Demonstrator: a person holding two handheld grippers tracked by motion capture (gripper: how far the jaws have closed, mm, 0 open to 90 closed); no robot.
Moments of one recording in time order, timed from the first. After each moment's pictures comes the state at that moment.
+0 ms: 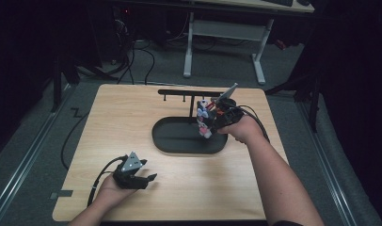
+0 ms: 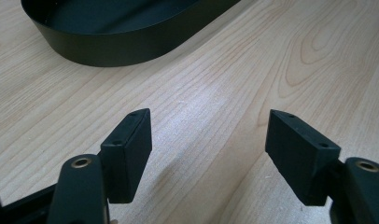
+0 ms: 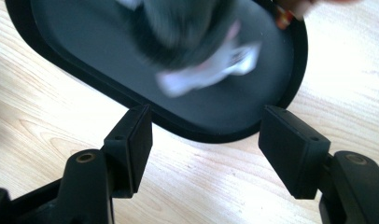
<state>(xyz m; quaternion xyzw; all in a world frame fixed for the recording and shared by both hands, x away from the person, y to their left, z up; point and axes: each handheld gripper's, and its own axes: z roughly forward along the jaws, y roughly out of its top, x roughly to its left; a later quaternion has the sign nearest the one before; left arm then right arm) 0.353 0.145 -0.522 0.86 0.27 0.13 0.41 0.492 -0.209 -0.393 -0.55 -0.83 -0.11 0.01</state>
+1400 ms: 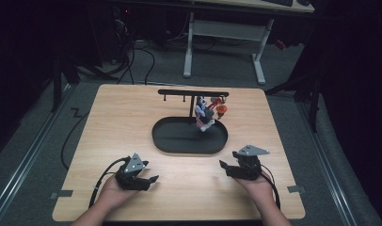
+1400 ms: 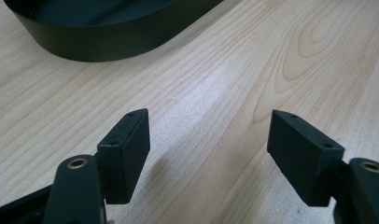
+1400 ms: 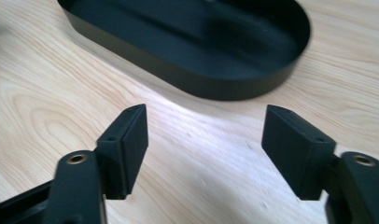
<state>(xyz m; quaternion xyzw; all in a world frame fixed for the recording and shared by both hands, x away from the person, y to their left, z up) 0.352 0.139 -0.528 0.86 0.27 0.13 0.40 0.337 -0.266 -0.493 -0.45 -0.79 -0.37 -0.21</state>
